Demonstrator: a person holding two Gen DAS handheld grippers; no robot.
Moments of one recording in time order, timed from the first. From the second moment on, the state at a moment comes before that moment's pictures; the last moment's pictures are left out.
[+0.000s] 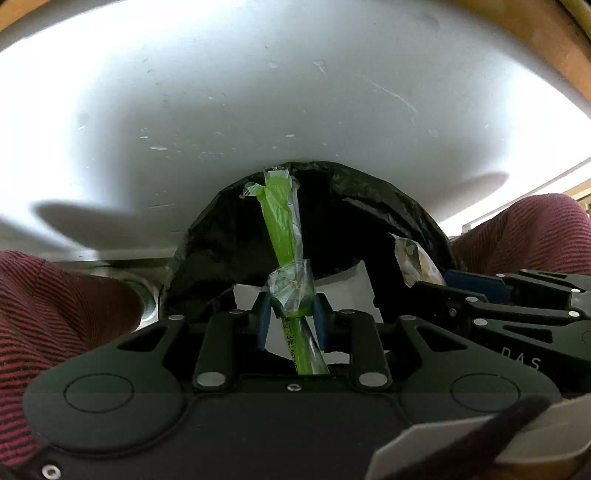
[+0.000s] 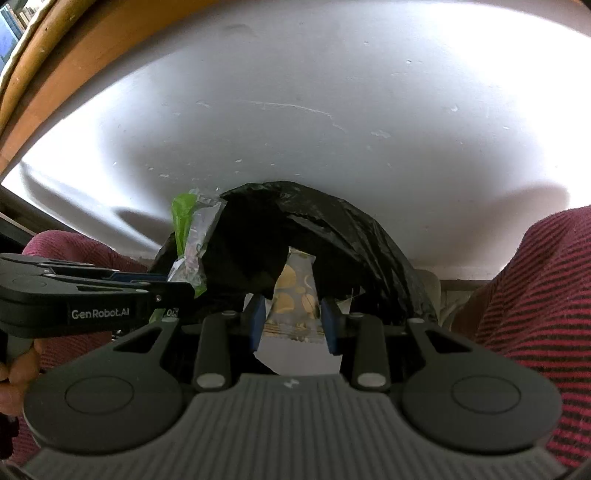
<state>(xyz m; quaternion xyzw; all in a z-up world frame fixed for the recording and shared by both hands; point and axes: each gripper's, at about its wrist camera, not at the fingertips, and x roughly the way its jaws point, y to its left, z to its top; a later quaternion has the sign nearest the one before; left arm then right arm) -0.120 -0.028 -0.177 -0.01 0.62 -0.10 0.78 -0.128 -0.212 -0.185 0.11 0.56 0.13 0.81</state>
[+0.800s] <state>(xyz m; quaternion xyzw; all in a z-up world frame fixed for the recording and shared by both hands) -0.127 -0.025 -0.133 0.01 0.57 -0.09 0.82 -0.135 -0.212 -0.148 0.08 0.51 0.13 0.84</state>
